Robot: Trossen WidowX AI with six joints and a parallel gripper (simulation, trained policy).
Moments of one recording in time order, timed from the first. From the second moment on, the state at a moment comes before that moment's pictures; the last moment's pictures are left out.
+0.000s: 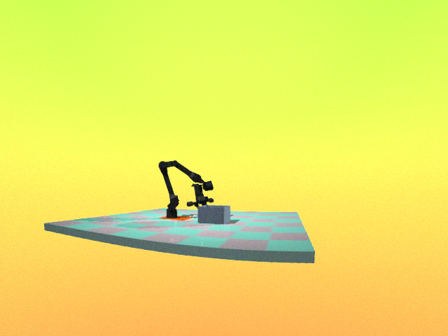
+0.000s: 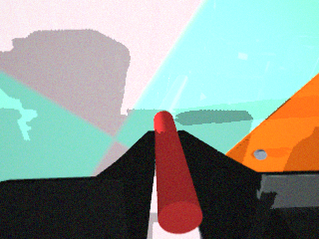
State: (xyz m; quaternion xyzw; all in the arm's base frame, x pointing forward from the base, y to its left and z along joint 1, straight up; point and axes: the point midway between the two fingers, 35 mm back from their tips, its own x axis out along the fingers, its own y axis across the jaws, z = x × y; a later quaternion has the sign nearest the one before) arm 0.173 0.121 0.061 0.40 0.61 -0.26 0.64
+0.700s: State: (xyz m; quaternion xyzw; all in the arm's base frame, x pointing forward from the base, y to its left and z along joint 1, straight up) arm 0.220 0.080 0.144 0.37 0.53 -0.23 0.73
